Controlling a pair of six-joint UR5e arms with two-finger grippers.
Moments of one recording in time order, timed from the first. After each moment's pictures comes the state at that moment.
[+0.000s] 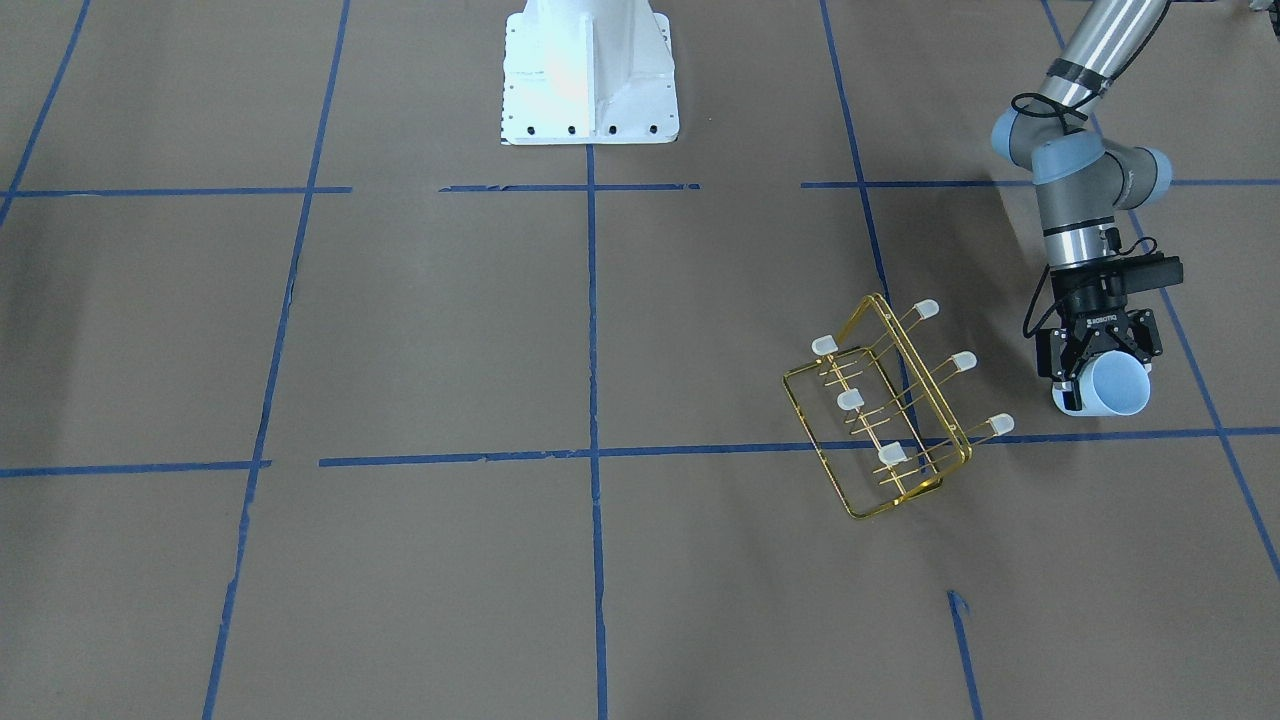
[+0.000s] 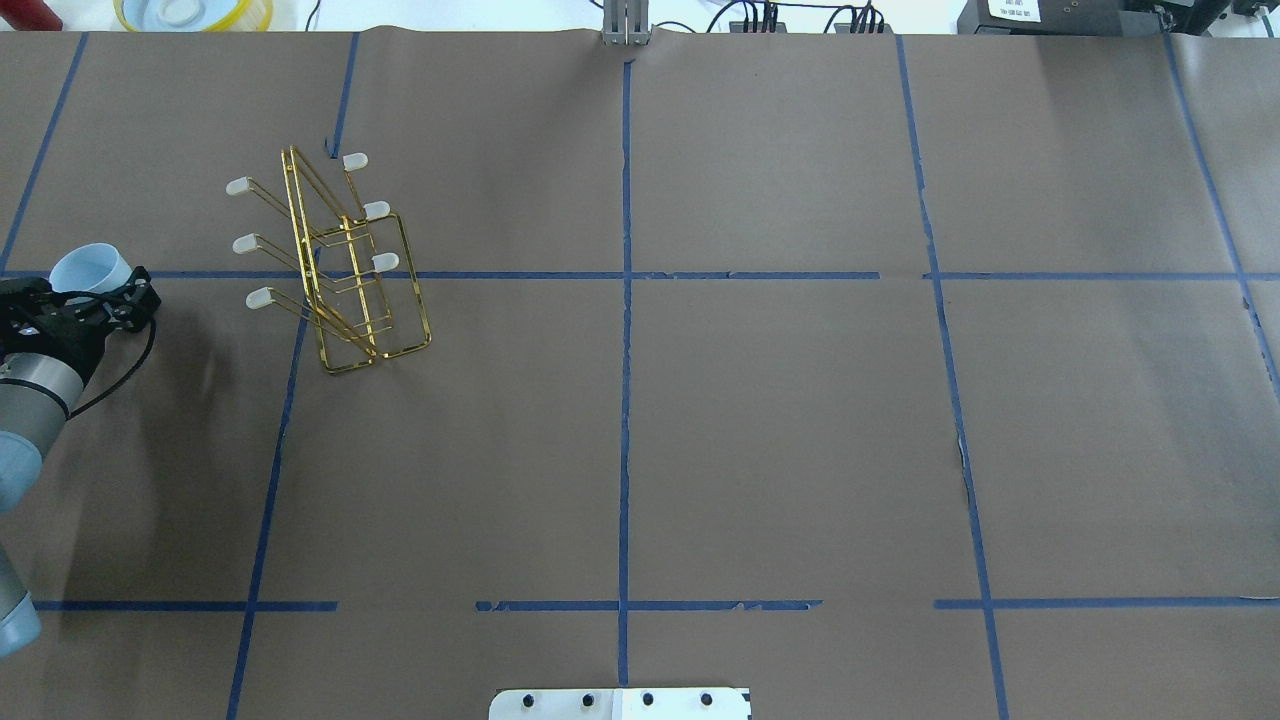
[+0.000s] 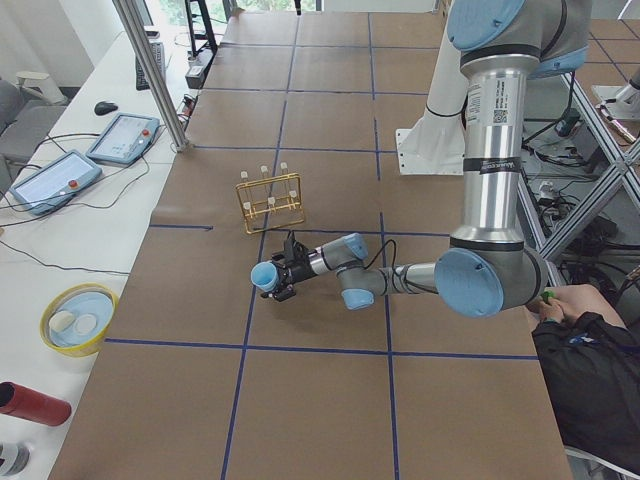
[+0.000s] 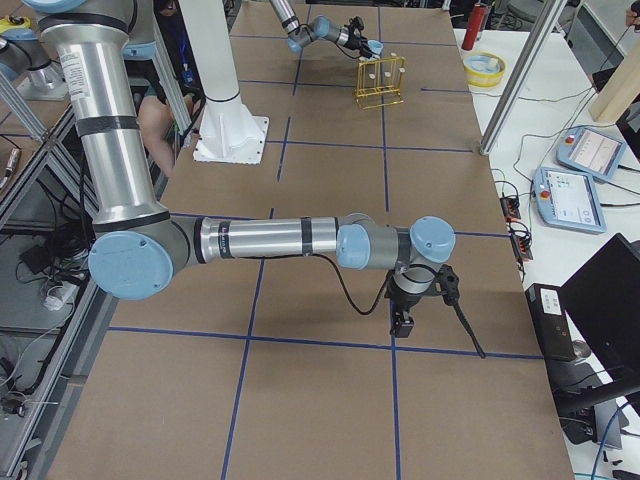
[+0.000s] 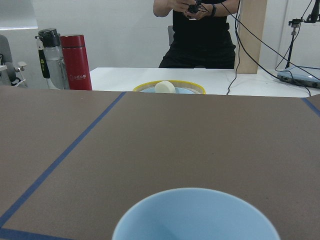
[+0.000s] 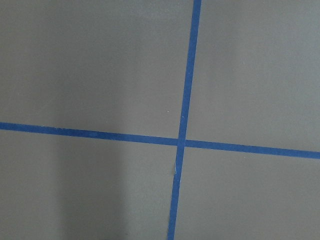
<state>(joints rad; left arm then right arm) -0.60 -1.56 -1.30 -2.86 -0.90 -1.24 1.49 -1.38 1.46 -1.67 2.30 -0.04</state>
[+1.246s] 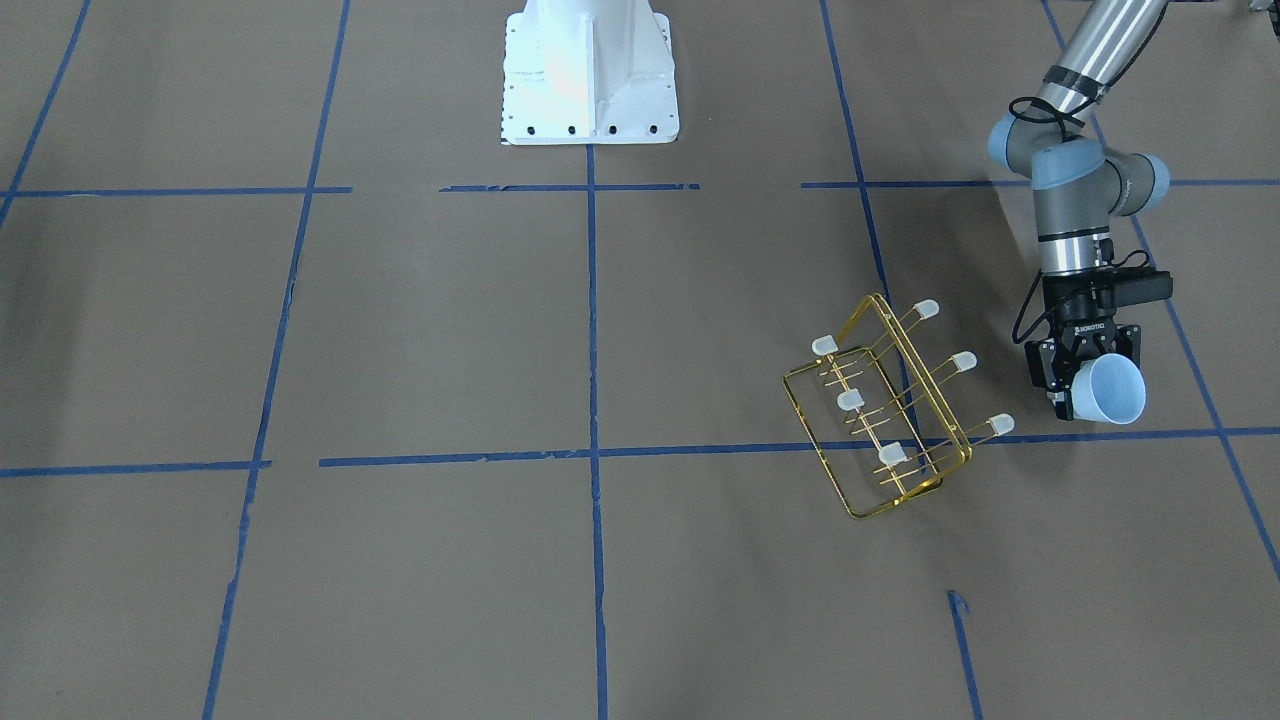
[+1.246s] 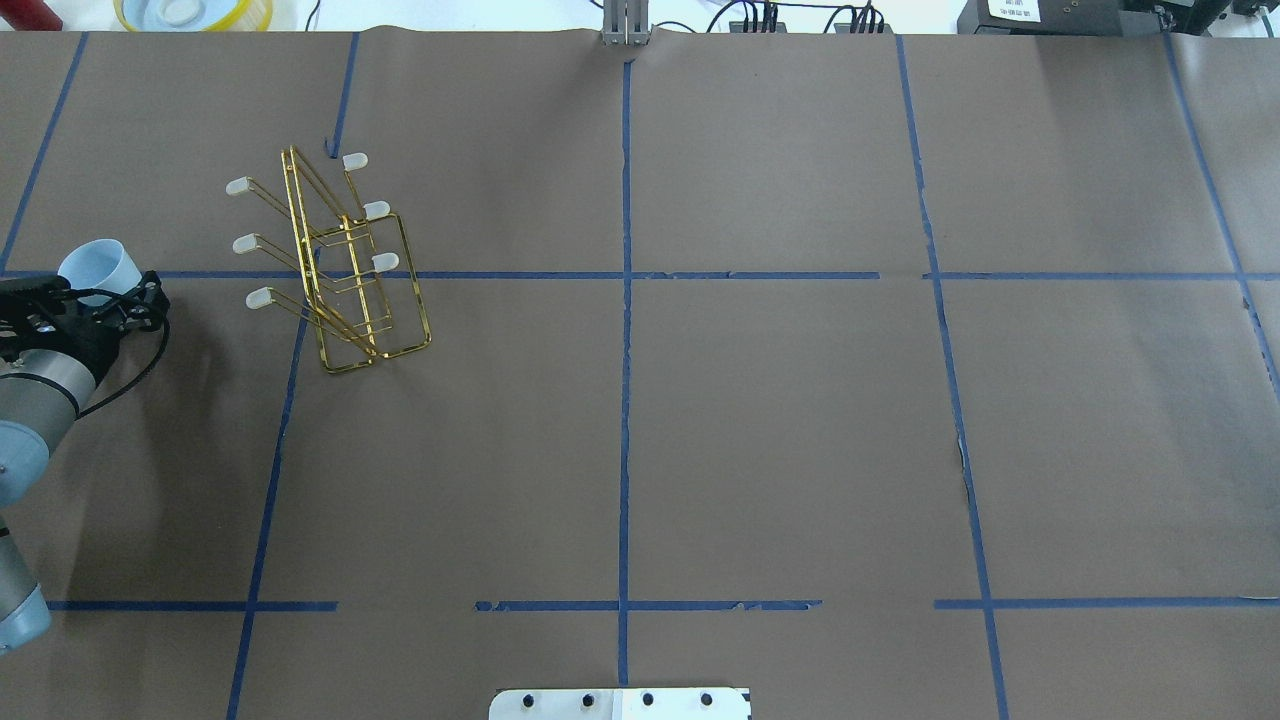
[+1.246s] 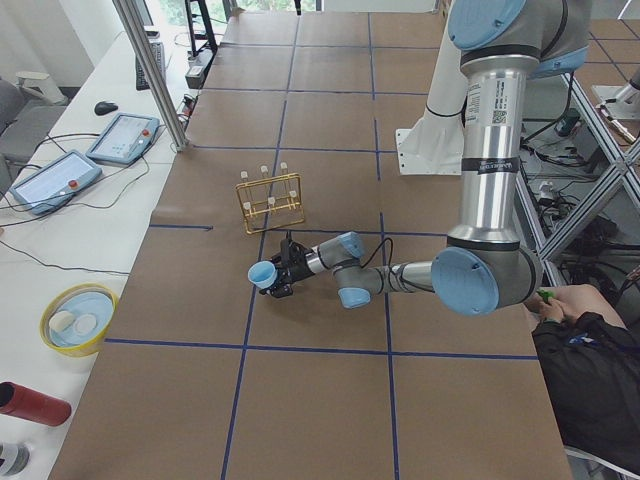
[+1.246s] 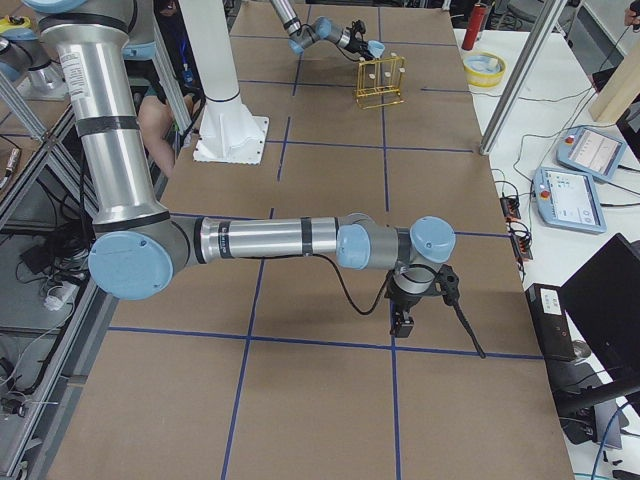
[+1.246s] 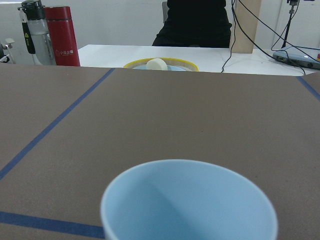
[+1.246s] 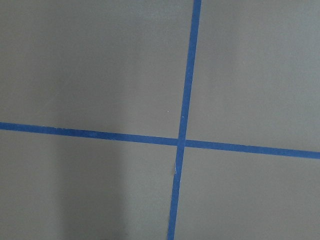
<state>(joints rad) -0.60 -1.58 -1.29 -2.86 -0.96 -1.24 1.49 -1.38 1.46 -1.67 2.30 -0.04</state>
